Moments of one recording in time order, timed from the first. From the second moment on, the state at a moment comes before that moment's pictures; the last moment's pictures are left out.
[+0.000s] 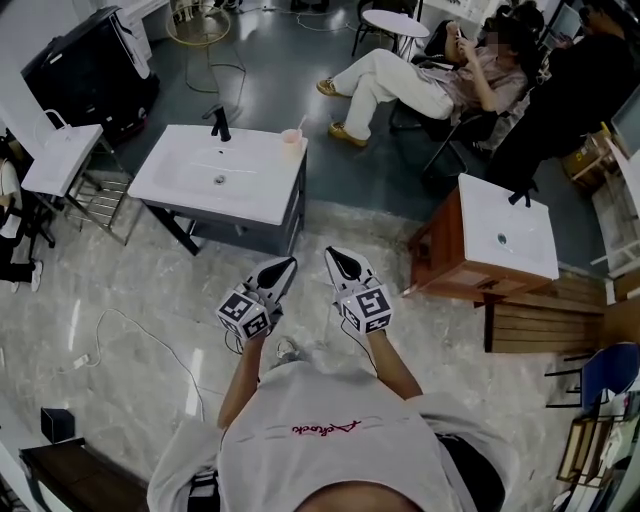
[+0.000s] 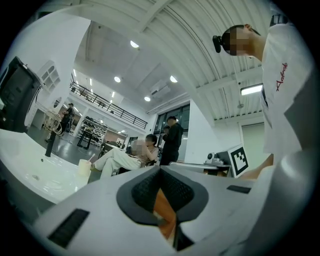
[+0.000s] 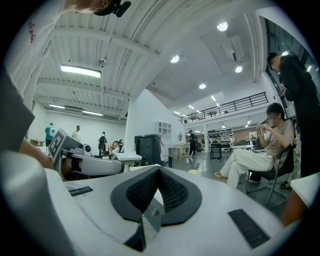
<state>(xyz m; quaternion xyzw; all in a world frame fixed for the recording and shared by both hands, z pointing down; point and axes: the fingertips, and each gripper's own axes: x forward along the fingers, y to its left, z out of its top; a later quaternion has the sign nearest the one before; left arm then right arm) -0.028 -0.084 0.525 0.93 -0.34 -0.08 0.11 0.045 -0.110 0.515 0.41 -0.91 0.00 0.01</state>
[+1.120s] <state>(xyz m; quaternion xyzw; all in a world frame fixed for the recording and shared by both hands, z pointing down) 0.080 0.105 0.535 0.93 -0.34 -0.07 0.10 0.140 0.076 0.532 0.40 -0.92 0.01 -0.01</state>
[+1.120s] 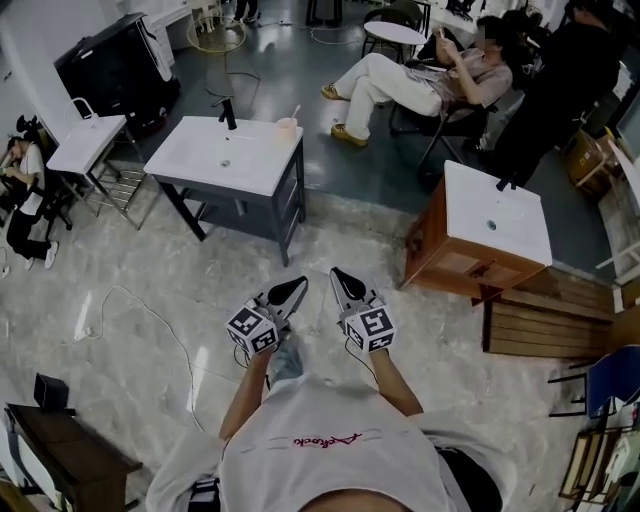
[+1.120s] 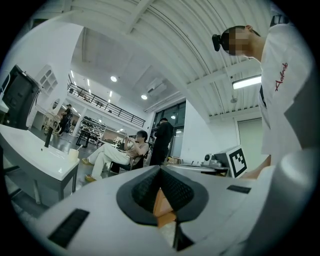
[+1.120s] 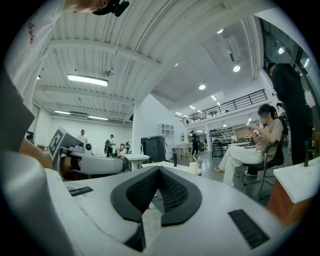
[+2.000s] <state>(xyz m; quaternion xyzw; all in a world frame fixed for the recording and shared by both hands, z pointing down) 0.099 0.186 0.547 0.93 -0.33 -0.06 0.11 0.154 0.153 0.533 0.40 -0.91 0.01 -0.01</state>
